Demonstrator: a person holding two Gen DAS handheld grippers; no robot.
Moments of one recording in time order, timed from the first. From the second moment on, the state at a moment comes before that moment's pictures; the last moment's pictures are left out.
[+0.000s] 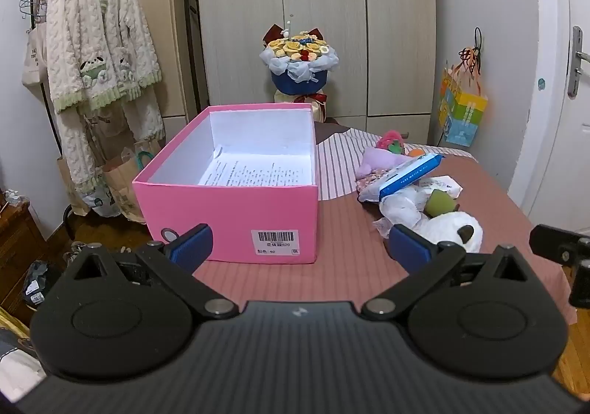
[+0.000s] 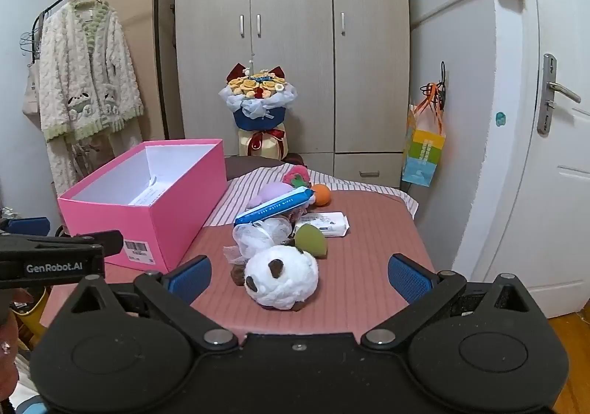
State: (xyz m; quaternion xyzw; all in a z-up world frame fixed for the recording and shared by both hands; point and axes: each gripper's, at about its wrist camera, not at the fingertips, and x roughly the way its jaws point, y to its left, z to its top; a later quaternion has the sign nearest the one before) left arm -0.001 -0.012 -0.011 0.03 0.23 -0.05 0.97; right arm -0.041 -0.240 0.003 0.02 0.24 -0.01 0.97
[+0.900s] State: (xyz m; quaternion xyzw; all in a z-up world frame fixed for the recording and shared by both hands) left arm -0.002 -0.016 -0.014 0.03 0.23 -0.05 0.97; right arm -0.044 -0.239 0.004 0.02 0.24 -0.01 0.97
